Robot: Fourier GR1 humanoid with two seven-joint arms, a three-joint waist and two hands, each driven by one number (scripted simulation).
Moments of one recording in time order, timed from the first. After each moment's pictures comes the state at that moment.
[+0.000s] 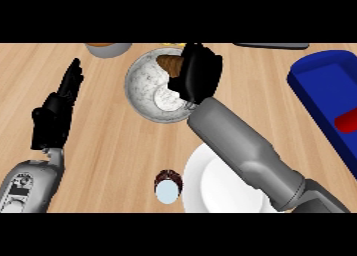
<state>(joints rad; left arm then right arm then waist) -0.29 0.25 -0.07 -1.55 -0.12 0.19 0.17 -1.06 -0.01 0.58 -0.77 1.15 -0.67 1.10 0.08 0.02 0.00</state>
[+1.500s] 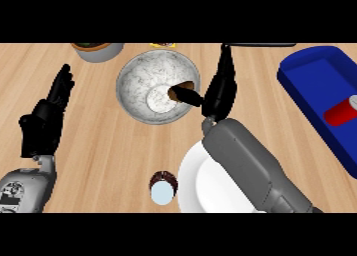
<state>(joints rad) -0.23 0.26 -0.03 -1.59 -0.13 0.18 0.18 -0.82 0.00 0.44 -0.85 0.45 -1.12 0.49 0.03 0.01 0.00</state>
